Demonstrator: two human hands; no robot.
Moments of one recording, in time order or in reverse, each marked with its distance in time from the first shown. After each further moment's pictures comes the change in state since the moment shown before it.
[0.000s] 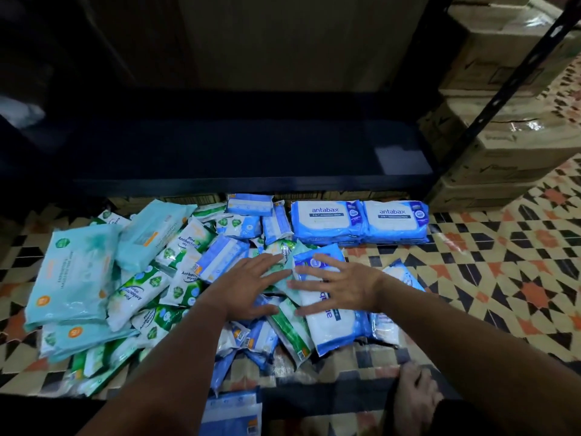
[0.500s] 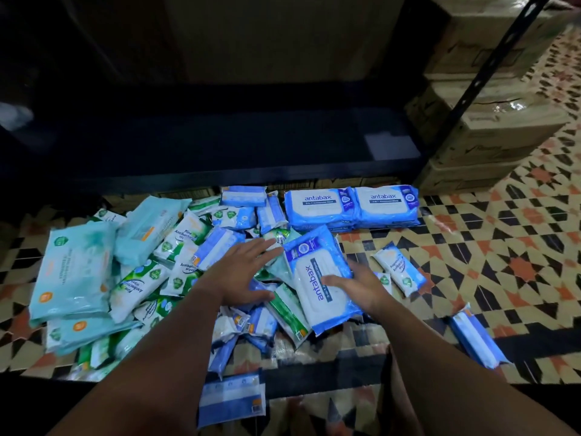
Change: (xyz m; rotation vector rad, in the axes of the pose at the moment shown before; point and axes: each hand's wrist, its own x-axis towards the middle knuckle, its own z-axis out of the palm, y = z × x) left_hand -0.007 -0.002 -0.010 -0.085 0.040 -0.031; right_hand -0.004 -0.065 -0.005 1.860 0.465 1.378
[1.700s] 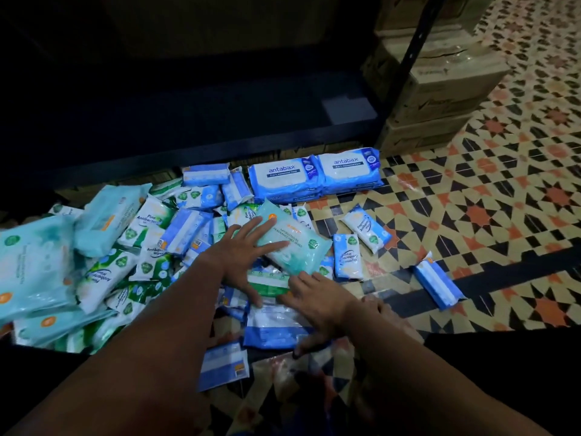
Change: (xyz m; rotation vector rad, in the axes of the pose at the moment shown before) left_hand 0.033 0.052 0.005 0.259 -0.238 0.135; right_hand -0.049 0.066 0.024 -1.406 -0.171 -0.885
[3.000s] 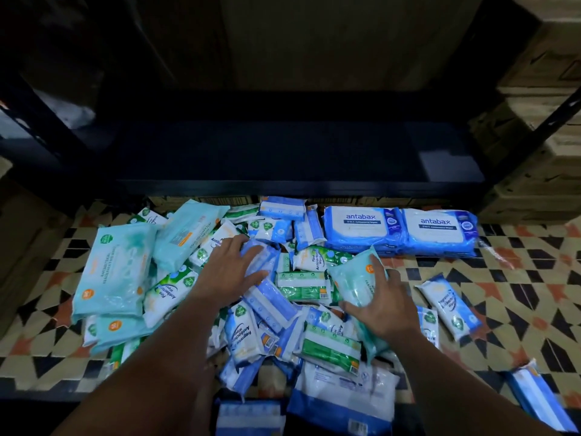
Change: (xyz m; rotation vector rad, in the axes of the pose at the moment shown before) left_hand -0.072 -0.100 0.029 -0.141 0.412 -0.585; right_hand 0.093 0.066 -0.018 0.486 0.078 0.858
